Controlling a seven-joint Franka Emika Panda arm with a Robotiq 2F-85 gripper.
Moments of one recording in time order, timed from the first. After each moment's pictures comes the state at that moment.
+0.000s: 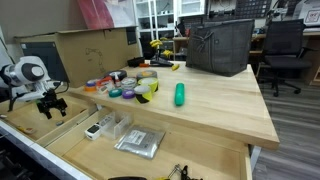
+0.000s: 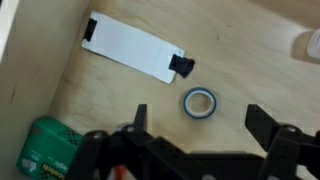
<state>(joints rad) 0.31 0.51 0.09 -2.23 -0.34 2.56 0.24</state>
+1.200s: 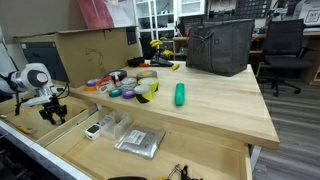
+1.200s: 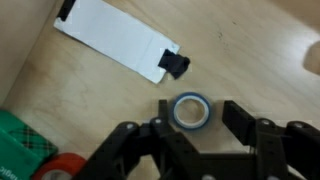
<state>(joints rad) 0.33 0.63 0.09 -2.16 -0.33 2.56 0.14</state>
